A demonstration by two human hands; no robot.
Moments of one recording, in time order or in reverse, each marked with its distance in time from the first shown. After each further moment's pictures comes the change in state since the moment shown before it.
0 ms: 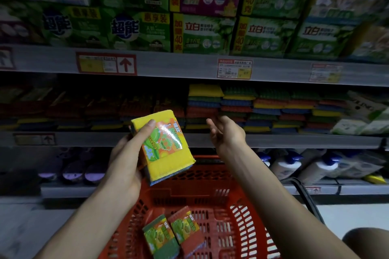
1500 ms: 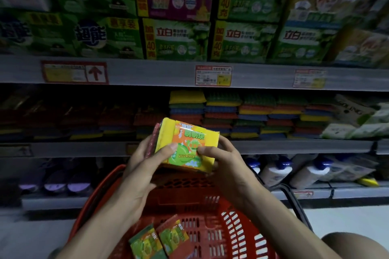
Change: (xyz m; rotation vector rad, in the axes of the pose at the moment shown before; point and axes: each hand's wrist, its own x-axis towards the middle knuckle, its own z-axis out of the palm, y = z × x) left_hand -0.088 -0.027 0.048 -0.011 -0.258 0.168; right_hand -0.023 -0.002 -0.070 -0.228 -0.493 -0.025
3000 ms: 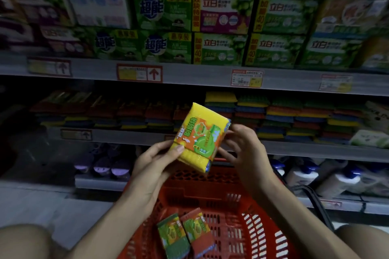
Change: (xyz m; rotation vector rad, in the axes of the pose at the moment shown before) left_hand -0.044 -0.003 -0.054 -0.216 0.085 0.067; right_hand -0.025 0.002 0.040 -0.012 0.037 -0.252
